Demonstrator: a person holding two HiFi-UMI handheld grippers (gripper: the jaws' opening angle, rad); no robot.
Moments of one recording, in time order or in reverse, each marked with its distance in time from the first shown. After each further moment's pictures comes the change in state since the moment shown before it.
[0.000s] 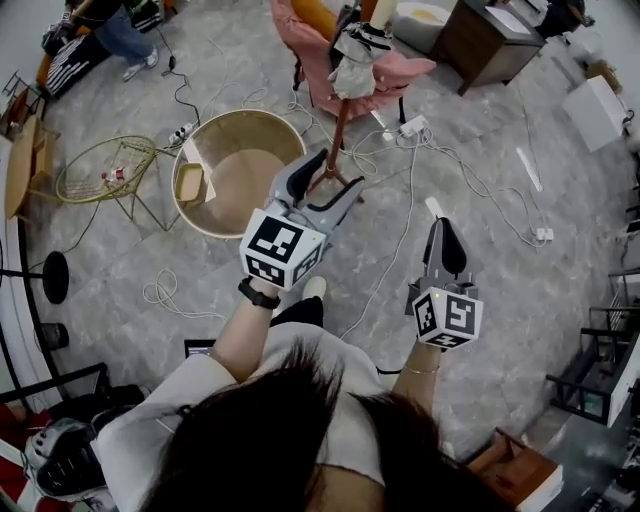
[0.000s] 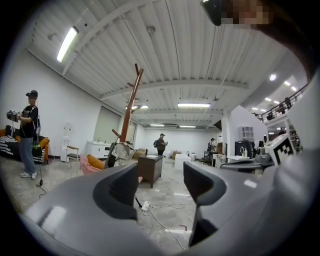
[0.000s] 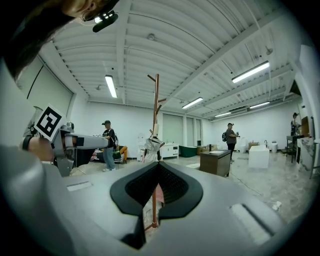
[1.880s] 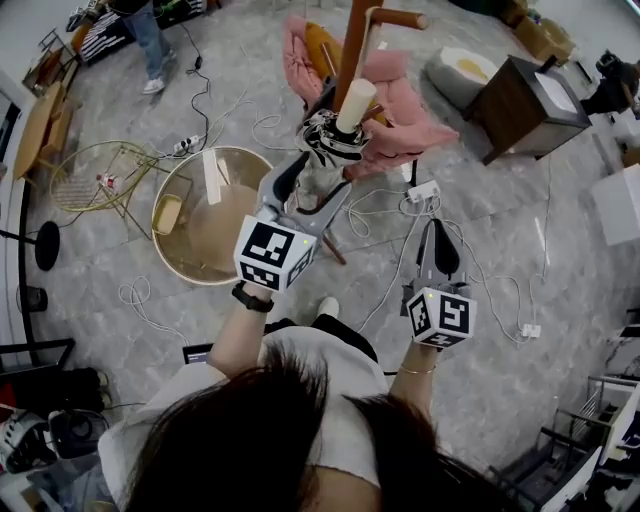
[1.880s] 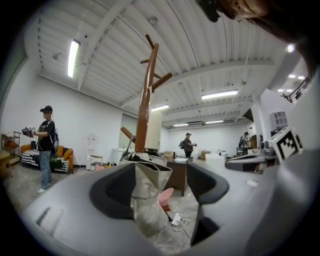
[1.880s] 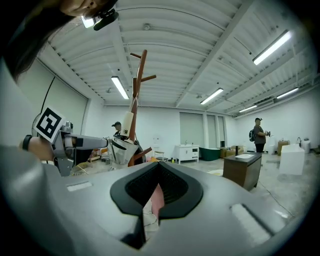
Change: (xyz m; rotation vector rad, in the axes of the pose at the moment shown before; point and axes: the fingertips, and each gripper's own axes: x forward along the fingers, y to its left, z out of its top) left arm 0.238 0.146 0.020 0.057 -0.011 0.323; right arm 0.308 -0.125 0.016 -0.015 -0.006 0.275
